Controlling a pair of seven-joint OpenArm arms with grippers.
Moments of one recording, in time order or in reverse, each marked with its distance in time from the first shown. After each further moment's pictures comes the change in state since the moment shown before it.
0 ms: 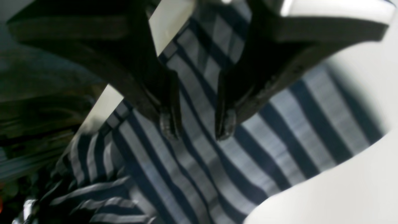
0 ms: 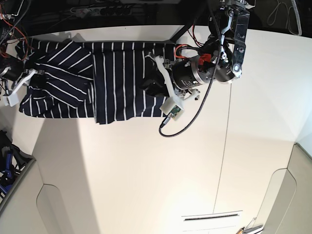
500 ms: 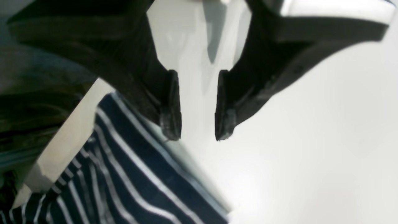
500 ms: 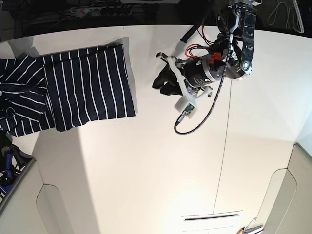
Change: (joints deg) left arm 2.2 -1.1 -4.7 0.0 0.3 0.0 0.0; right arm 4.8 8.8 9.6 2.8 6.1 -0.2 -6.2
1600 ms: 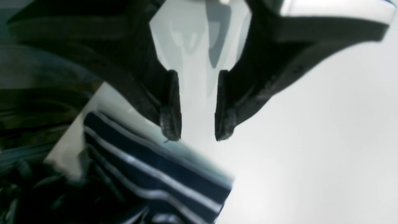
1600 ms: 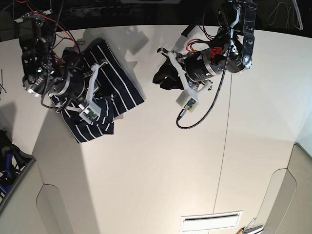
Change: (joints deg) left arm 2.0 0.0 -0.2 0.0 -1.6 0.0 -1.5; right arm -0.3 -16.3 -46.4 25.2 -30.1 -2.2 2.5
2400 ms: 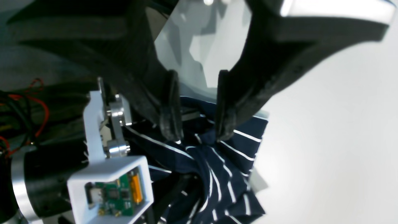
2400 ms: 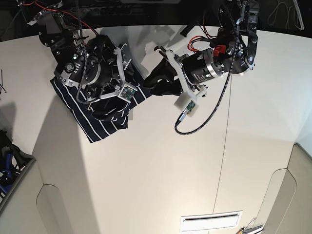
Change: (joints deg) left arm 0.0 0.0 -0.8 5.5 -6.5 -3.4 -0.4; right arm 2.8 0.8 -17.4 -1.3 -15.3 -0.3 6.5
